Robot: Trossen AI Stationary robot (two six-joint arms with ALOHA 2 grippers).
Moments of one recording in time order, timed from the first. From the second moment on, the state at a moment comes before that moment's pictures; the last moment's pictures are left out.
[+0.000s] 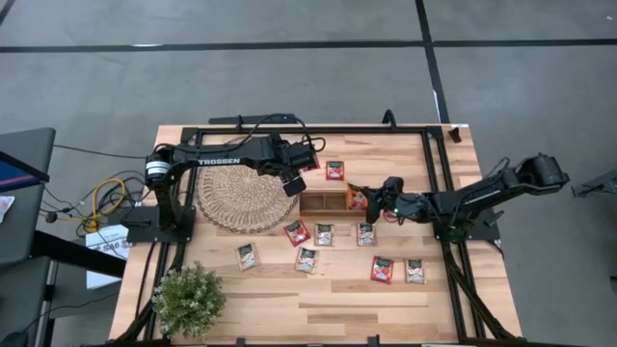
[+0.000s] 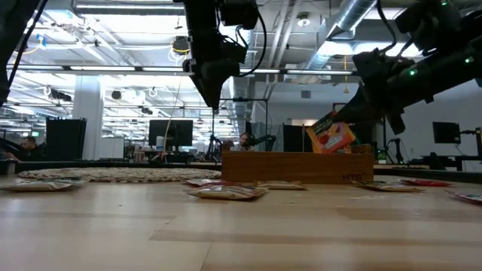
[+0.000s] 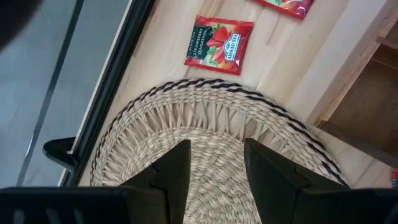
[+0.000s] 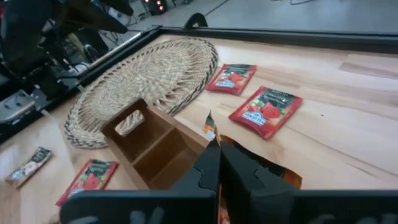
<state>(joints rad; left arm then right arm) 0.20 1.85 1.62 -1.05 -0.46 -0.20 0.13 1.14 0.22 0.49 0.64 0.63</state>
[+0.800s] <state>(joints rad) 0.20 1.85 1.62 -1.05 -0.46 -0.19 0.11 1.21 0.22 0.55 0.66 0.62</state>
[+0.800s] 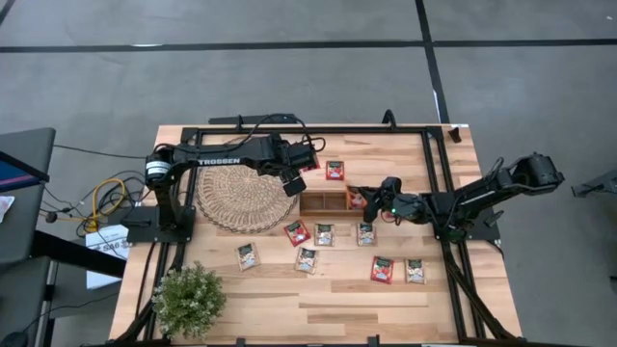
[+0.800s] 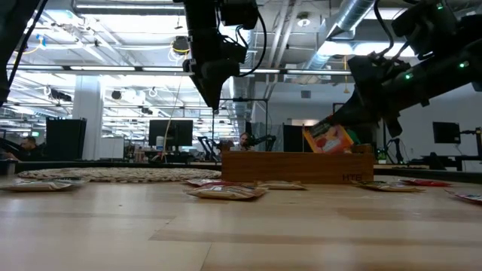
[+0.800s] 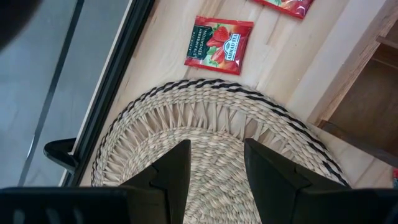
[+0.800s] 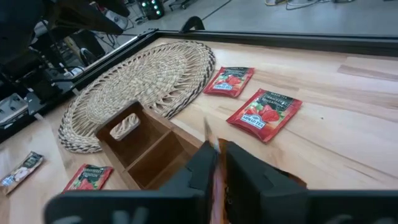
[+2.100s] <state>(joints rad) 0.27 1.85 1.62 -0.92 -0.41 -0.16 -0.38 1.05 0.73 -0.20 0.13 0.02</state>
